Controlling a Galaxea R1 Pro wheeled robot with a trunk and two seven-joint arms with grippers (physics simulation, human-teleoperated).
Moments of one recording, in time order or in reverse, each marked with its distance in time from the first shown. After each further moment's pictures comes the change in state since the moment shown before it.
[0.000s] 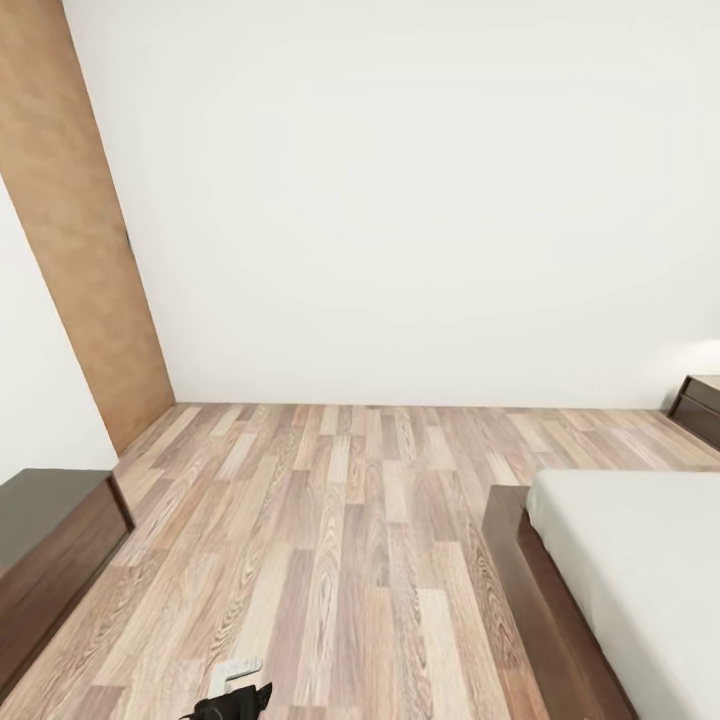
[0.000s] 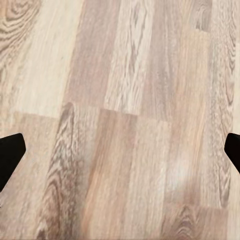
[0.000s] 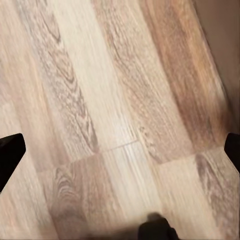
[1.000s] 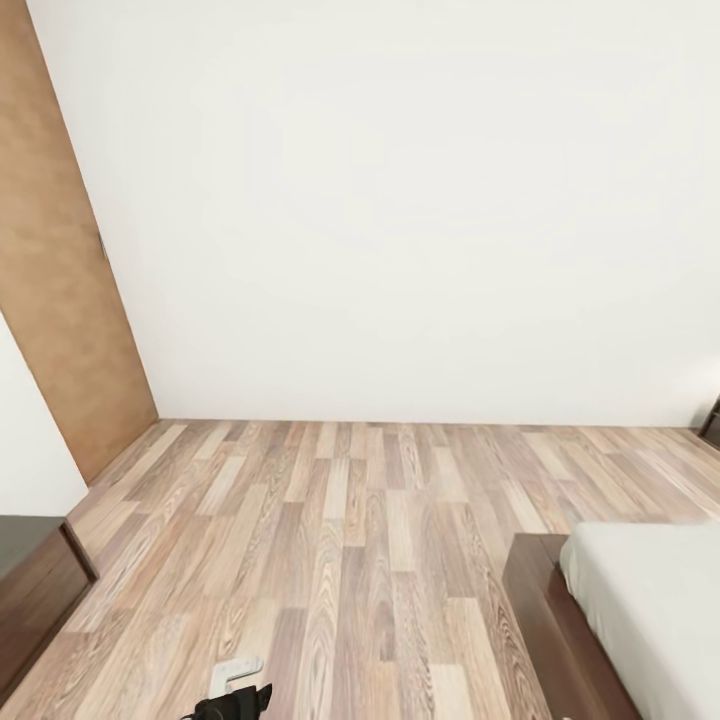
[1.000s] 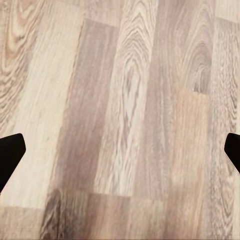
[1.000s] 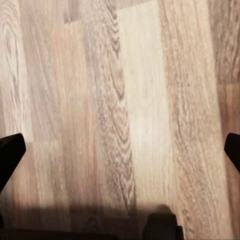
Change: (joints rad) left arm 0.000 -0.003 -0.008 0.000 0.001 0.000 0.012; right arm 0.000 0.000 -0.003 -0.003 0.189 -0.001 0.179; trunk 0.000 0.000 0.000
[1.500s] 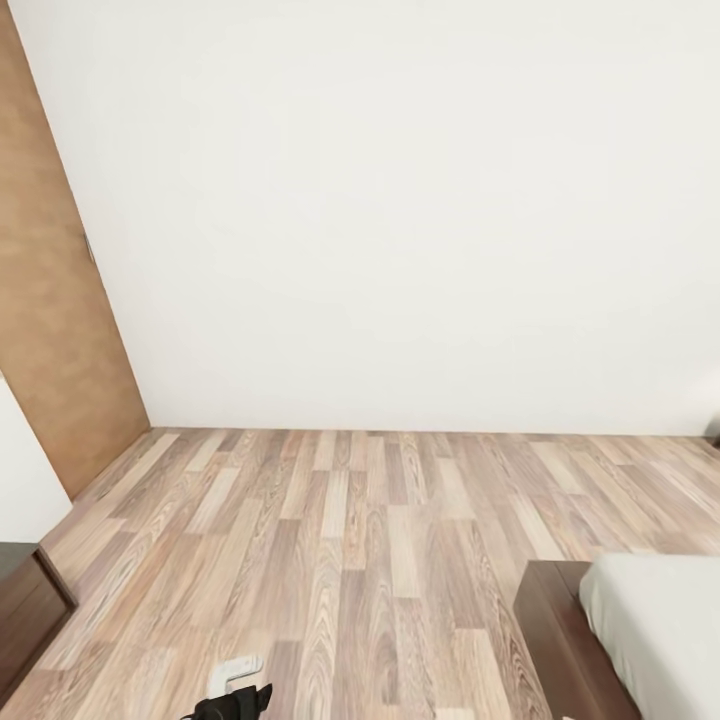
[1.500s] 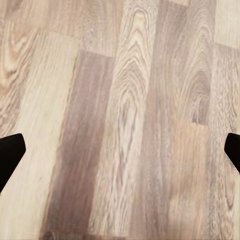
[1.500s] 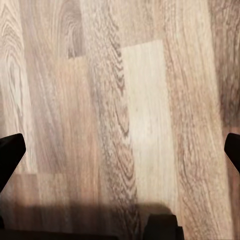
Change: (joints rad) left arm 0.000 0.000 0.000 0.000 0.000 0.000 0.000; right arm 0.000 0.000 0.000 0.000 -0.003 -0.001 -0.001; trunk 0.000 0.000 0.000
